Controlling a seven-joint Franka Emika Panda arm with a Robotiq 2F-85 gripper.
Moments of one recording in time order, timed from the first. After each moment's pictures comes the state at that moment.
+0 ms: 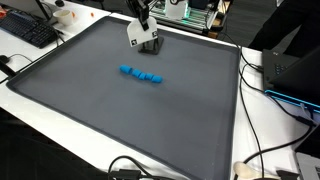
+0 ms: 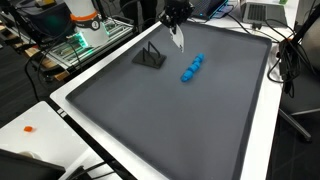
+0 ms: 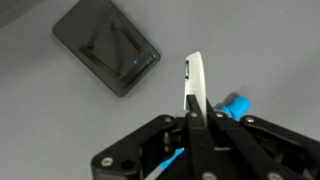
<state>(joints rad) 0.02 0.10 -0.01 -2.16 0.27 2.10 0.38</state>
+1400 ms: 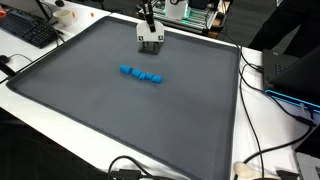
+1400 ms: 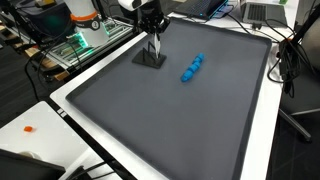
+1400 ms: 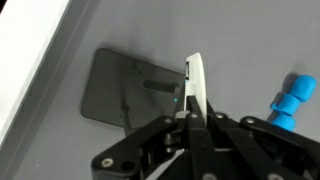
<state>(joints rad) 0.02 -0.10 0.01 -2.59 0.37 2.47 0.75</state>
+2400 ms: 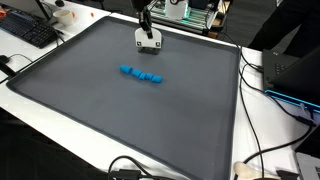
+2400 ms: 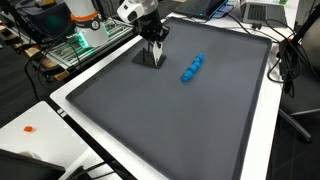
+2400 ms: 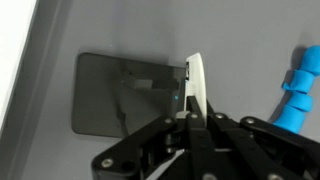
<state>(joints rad) 0.01 -0.02 0.00 -2.60 0.51 2.57 0.75</state>
